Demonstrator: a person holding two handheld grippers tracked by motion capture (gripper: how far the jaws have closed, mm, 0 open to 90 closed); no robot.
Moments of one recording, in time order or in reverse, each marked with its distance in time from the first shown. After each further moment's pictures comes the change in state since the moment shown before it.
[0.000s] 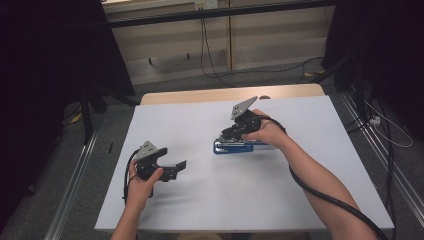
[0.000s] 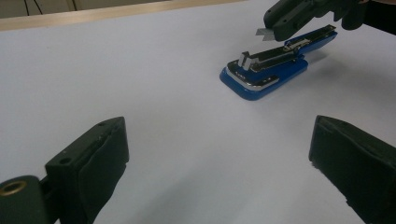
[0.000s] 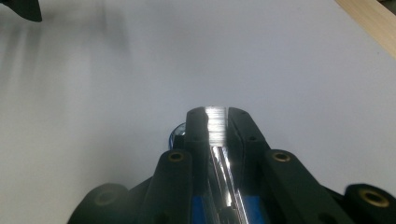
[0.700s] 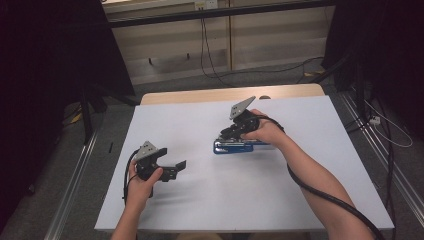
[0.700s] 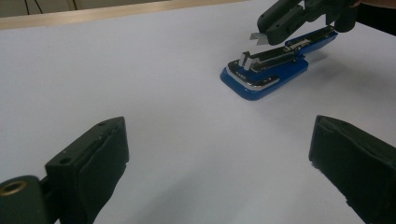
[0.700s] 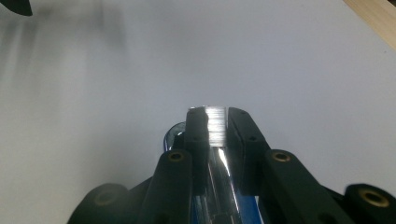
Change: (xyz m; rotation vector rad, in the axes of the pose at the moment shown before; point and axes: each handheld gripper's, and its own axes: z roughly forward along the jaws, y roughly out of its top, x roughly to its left) left arm -0.001 0.000 0.000 0.002 -0.003 -0.001; right arm -0.006 -0.002 0.007 0.004 0.007 -0.004
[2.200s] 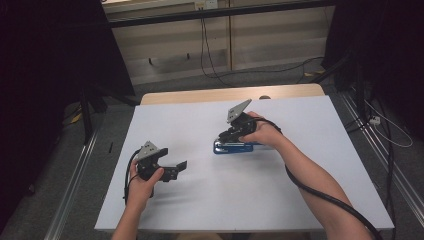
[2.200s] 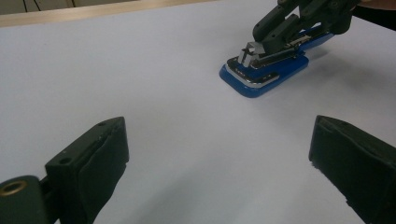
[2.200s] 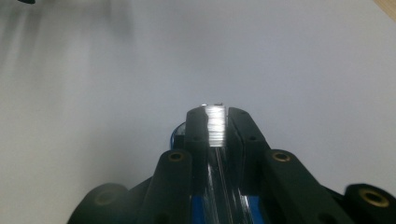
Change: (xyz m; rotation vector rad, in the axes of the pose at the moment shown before) left arm -0.001 0.000 0.002 0.006 0.000 0.003; right arm 0.002 -0.002 0.011 0.021 0.034 -0.032
